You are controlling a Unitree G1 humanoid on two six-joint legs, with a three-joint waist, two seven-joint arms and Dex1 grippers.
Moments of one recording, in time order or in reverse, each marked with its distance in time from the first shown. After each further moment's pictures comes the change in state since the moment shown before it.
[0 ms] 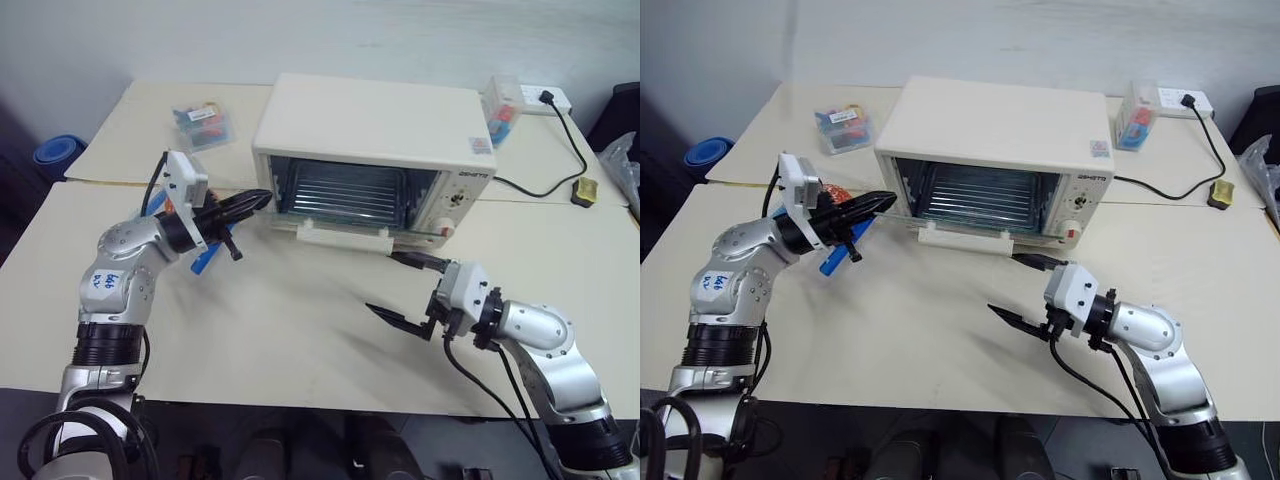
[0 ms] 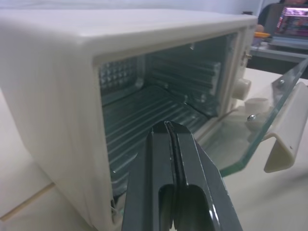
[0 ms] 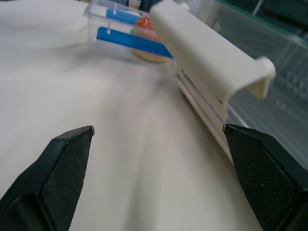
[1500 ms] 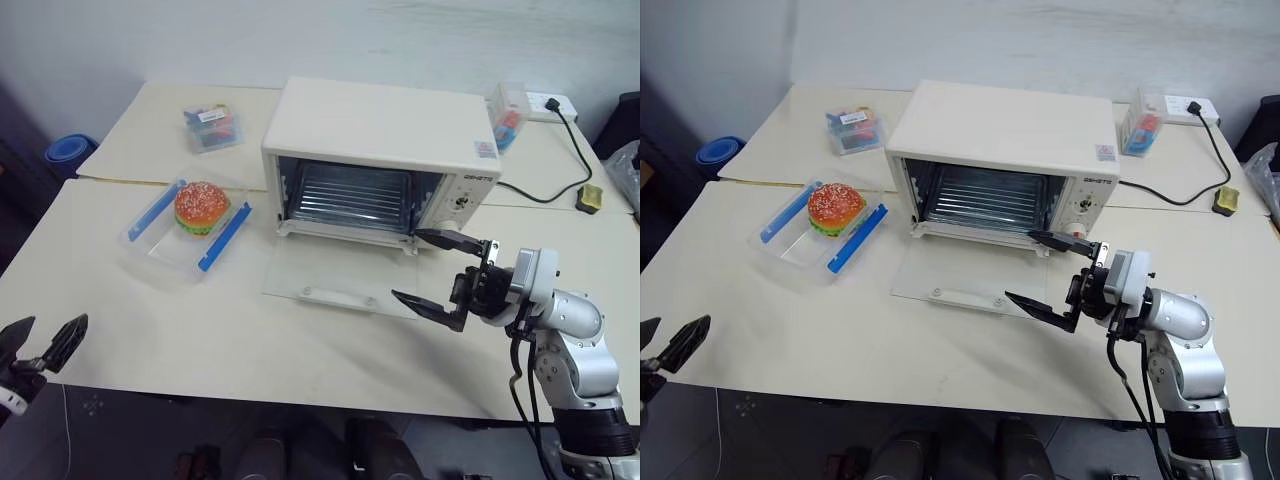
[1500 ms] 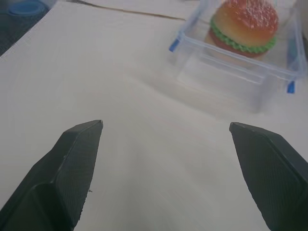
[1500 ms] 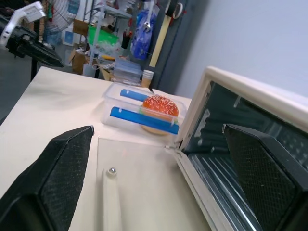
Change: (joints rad) left arm 0.924 -0.023 0.856 -0.528 -0.299 0.406 0.472; right arm -0.108 0.036 -0.130 0.077 0.264 -0.116 0.248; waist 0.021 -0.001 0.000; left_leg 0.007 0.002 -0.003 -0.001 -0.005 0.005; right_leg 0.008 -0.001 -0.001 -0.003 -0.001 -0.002
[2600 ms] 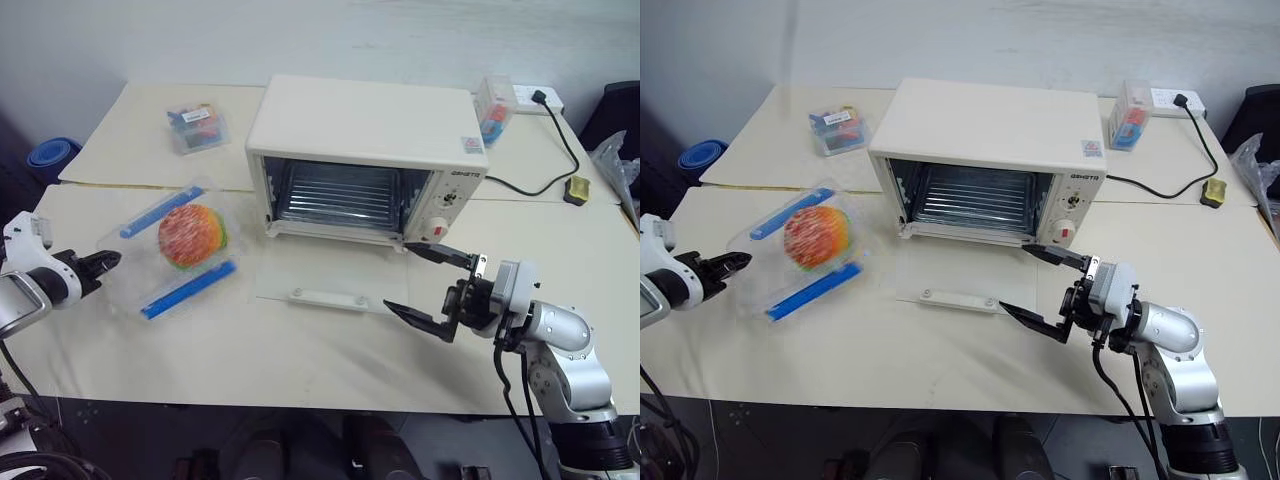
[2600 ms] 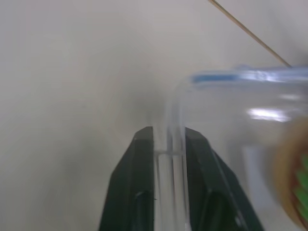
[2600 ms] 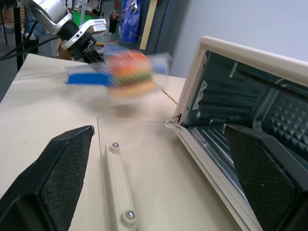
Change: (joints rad) left arm -0.752 0.318 -0.271 0.612 -0.167 0.575 0.512; right arm 0.077 0.012 0.035 -0.024 -0.056 -0.009 -0.067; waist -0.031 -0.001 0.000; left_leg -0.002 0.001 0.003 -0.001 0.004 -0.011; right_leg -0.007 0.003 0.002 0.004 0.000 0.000
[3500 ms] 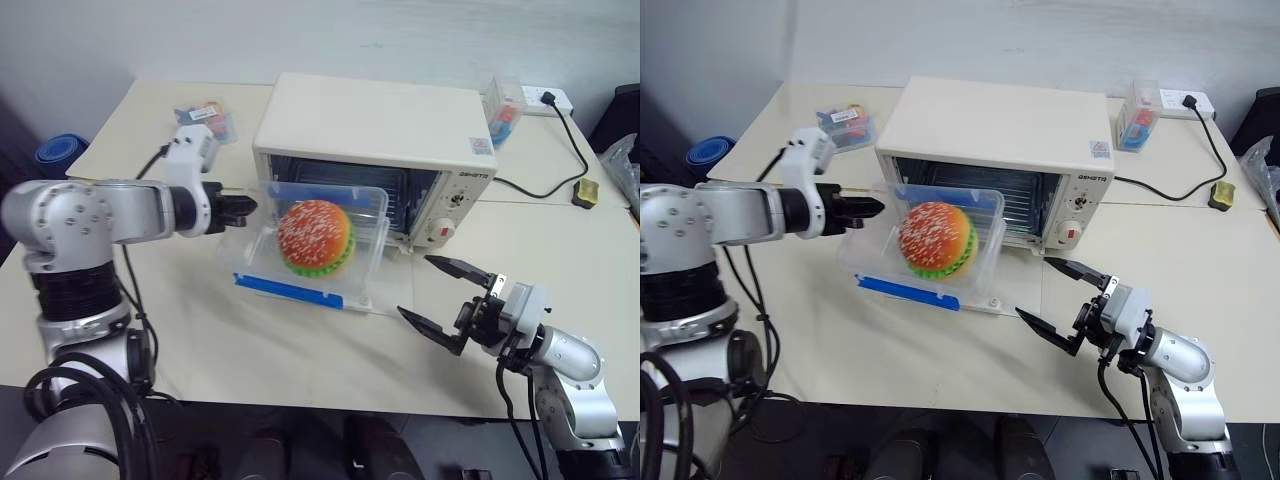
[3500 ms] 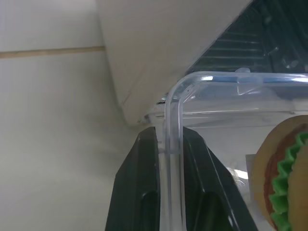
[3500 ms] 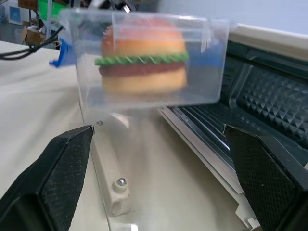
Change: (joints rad) left arm -0.521 -0.367 -0.444 -0.253 0.199 0.322 -0.057; right arm 0.177 0.022 -0.046 -0.037 -0.037 -0.099 -0.106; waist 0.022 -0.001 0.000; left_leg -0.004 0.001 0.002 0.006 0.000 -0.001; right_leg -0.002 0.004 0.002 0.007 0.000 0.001
